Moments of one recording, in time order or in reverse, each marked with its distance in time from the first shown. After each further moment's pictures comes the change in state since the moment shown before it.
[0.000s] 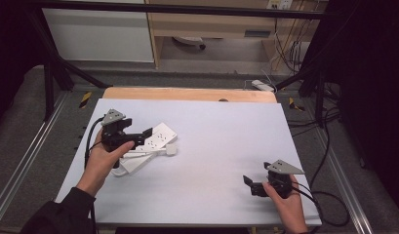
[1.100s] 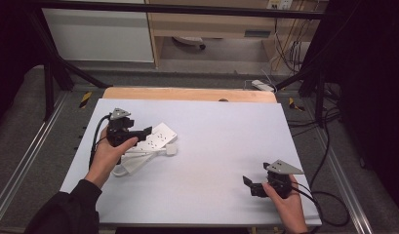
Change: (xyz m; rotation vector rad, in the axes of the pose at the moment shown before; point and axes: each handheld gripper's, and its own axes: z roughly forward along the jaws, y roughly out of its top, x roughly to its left) left arm 0.021 -0.009 0.031 0.119 0.067 -0.019; right arm 0.000 -0.001 0.001 0.005 0.009 -0.007
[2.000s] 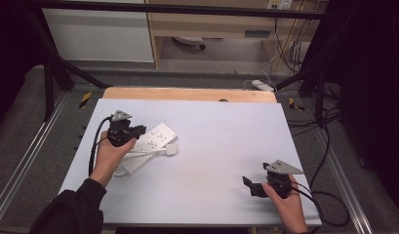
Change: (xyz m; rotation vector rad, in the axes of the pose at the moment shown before) left arm 0.004 -0.008 0.007 0.050 -0.025 0.025; right arm 0.000 0.000 0.001 0.007 0.003 -0.002
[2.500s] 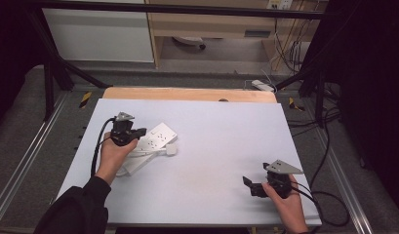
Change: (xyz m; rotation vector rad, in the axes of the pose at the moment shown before) left arm 0.008 -0.007 0.018 0.050 0.001 -0.025; right arm -0.001 0.000 0.000 0.006 0.001 -0.002
